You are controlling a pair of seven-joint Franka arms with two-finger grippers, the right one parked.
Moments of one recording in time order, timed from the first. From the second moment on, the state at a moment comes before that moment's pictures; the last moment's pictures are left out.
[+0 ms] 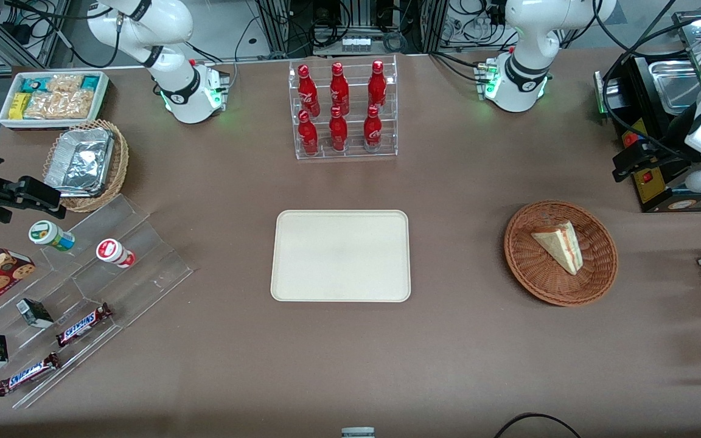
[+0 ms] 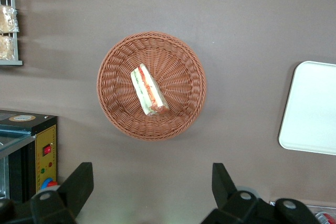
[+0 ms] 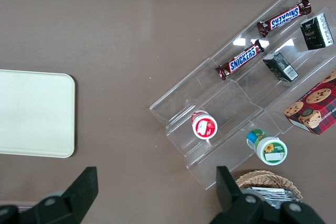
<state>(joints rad) 0.00 -0.03 -0.06 -1.61 0.02 1.55 -0.17</state>
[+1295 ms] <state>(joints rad) 0.01 0.06 0.02 -1.87 0.02 1.82 -0.37</state>
